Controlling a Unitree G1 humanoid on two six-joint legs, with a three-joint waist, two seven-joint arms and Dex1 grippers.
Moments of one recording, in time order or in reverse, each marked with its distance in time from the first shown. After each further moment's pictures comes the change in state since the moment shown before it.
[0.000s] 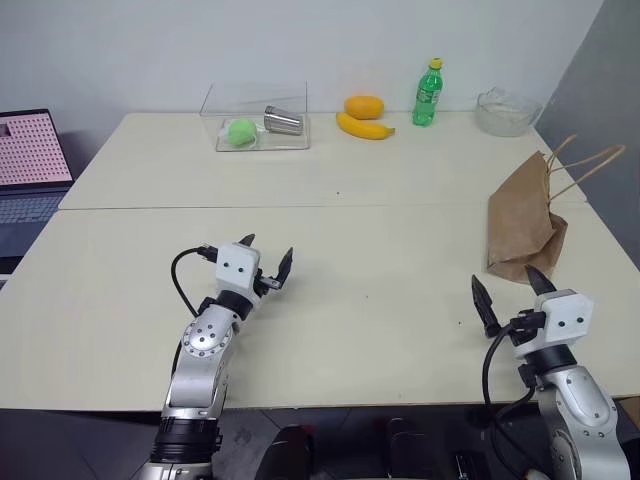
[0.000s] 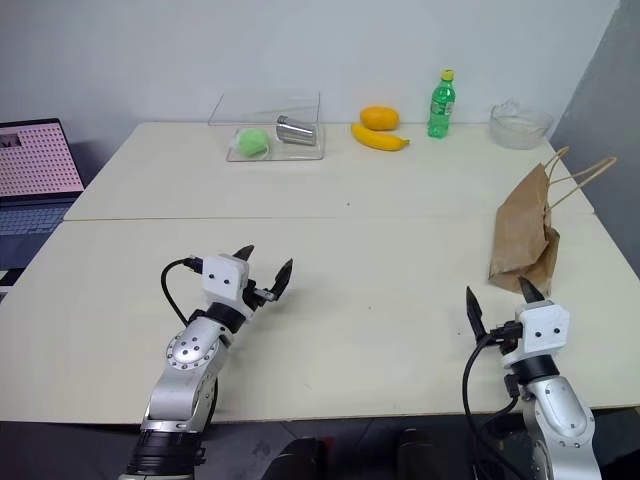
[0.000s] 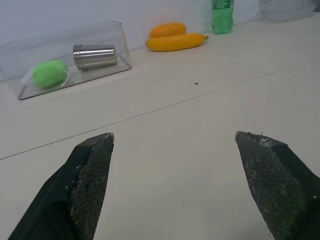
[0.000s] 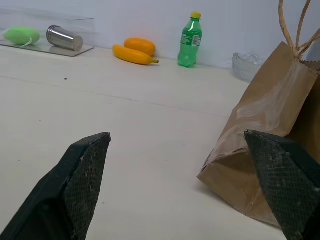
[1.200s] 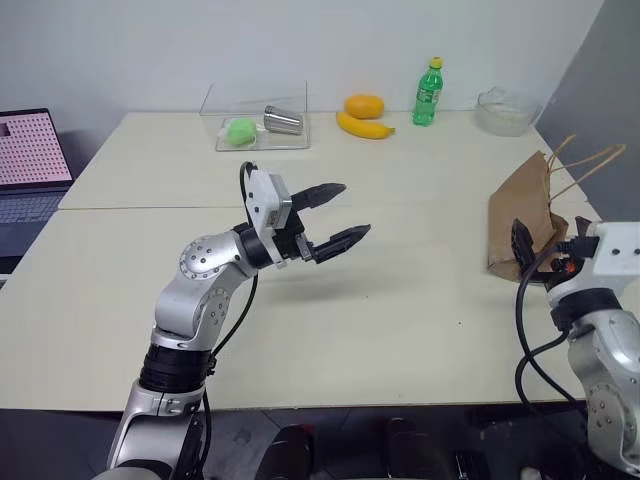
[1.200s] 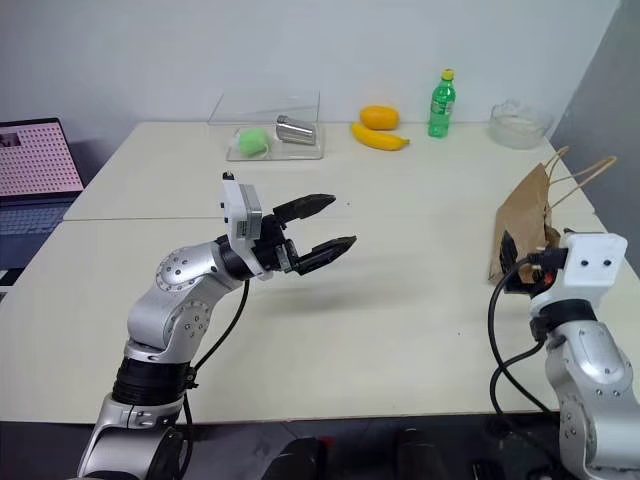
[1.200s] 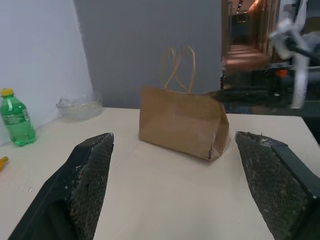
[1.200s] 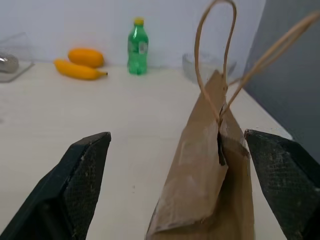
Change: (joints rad) left arm -0.385 0.154 -0.102 -0.101 -0.437 0.270 -0.614; right arm -0.427 -0.141 -0.190 -0.253 0.195 0.874 -0.278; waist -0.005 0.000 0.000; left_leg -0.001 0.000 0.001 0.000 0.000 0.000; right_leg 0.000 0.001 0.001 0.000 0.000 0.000
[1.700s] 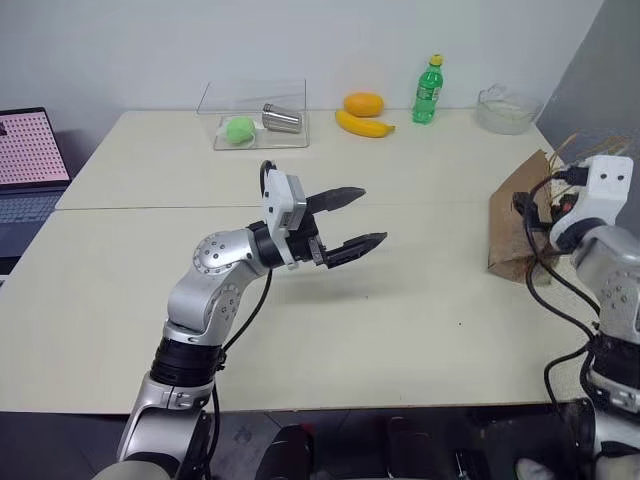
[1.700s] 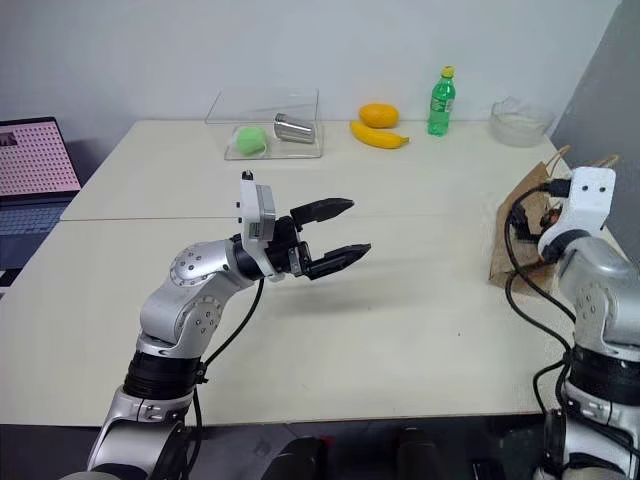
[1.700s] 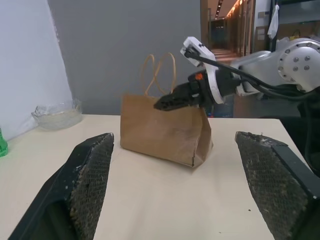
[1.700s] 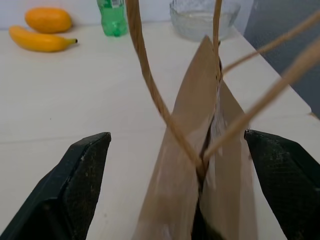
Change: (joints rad) left arm -0.019 -0.032 -0.019 0.012 0.008 -0.010 -0.018; right arm -0.394 -0.134 0.016 0.486 -0.009 0.106 0.061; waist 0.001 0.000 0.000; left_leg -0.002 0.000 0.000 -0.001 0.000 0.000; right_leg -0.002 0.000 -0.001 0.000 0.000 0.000
